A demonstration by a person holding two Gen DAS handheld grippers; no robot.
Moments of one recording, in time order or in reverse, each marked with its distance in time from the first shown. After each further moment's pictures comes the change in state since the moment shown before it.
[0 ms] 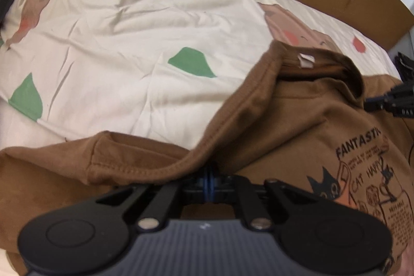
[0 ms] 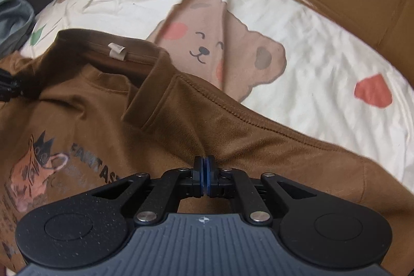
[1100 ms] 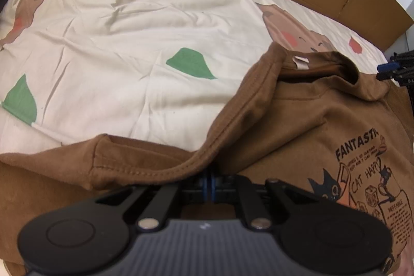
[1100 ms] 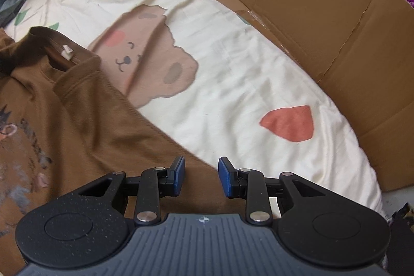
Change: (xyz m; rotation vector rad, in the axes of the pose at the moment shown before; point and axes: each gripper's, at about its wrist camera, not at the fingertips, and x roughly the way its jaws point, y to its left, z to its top) left arm 0.001 0.003 0.003 0.012 0.002 -0.026; right arm -0.032 -0.092 0.019 -0.205 0.006 -0.125
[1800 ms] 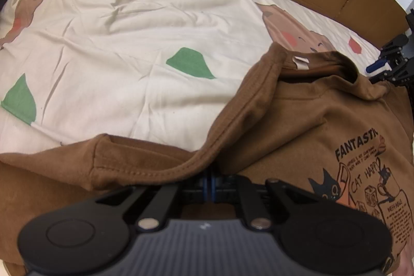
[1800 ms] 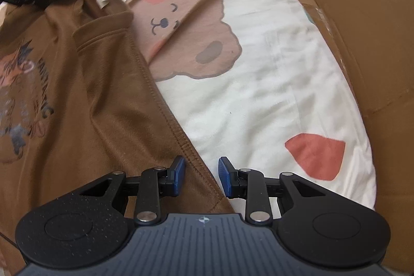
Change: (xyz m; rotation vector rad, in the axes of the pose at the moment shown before) left arm 0.000 0.003 0.000 0.006 0.002 -0.010; right arm 0.032 -0.007 0.027 -0.333 0.170 0.182
